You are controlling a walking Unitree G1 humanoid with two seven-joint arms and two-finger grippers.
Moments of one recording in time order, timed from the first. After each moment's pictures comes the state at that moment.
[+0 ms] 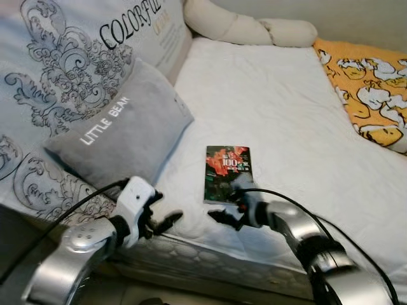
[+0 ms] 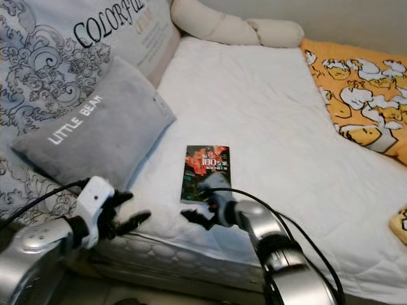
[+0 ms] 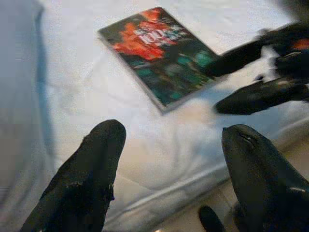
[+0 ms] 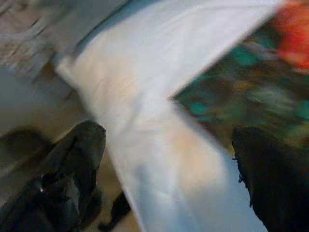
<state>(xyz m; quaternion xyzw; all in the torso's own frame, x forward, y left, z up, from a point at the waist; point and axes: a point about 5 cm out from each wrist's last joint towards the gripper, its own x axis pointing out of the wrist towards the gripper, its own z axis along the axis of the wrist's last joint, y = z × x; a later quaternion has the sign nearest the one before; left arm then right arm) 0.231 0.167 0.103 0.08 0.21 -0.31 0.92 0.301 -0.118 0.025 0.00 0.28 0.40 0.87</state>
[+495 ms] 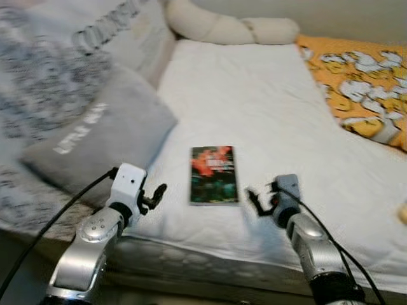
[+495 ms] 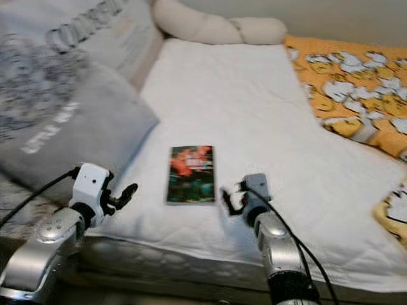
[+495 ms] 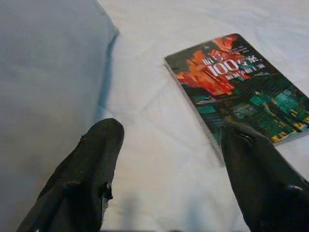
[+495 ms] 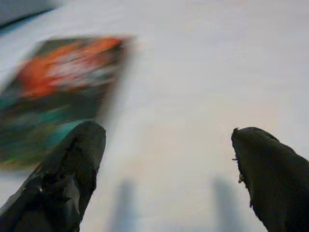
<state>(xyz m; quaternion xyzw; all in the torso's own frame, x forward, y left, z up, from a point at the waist) 0.260 0.178 0.090 0.09 0.17 -0.14 0.97 0.288 -0.171 0.037 0.01 0.18 0.06 0.98</state>
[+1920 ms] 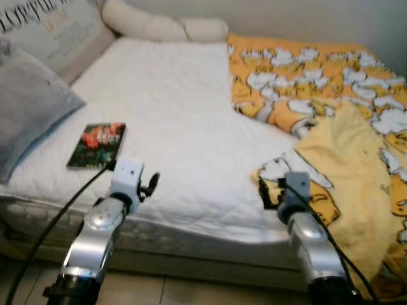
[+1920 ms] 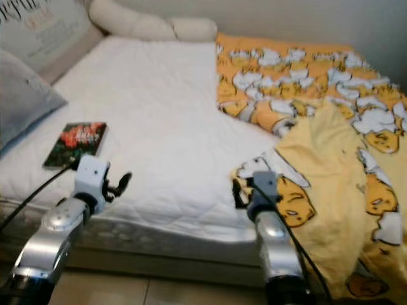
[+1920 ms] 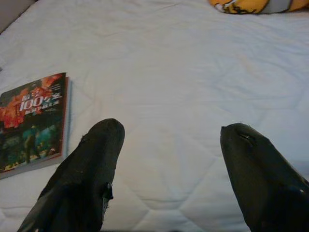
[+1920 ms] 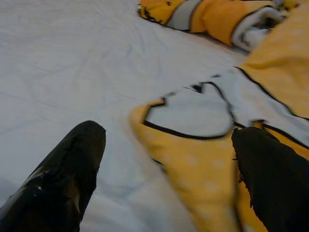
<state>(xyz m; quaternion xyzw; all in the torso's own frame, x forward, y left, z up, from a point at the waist) 0.286 0.185 0.088 0.12 0.14 -0.10 0.98 0.285 -0.164 0.040 0.00 0.16 0.01 0.99</state>
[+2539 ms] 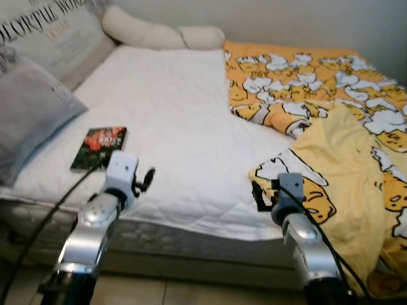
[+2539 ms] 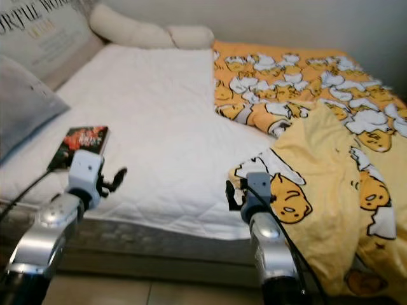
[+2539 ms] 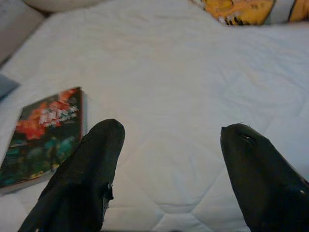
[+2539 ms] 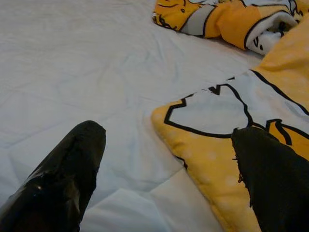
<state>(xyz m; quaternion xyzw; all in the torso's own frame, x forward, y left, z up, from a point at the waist) 0.289 0.195 0.092 0.12 0.13 -0.09 0.98 0.286 -0.154 0.039 0.01 0.17 0.02 0.99</state>
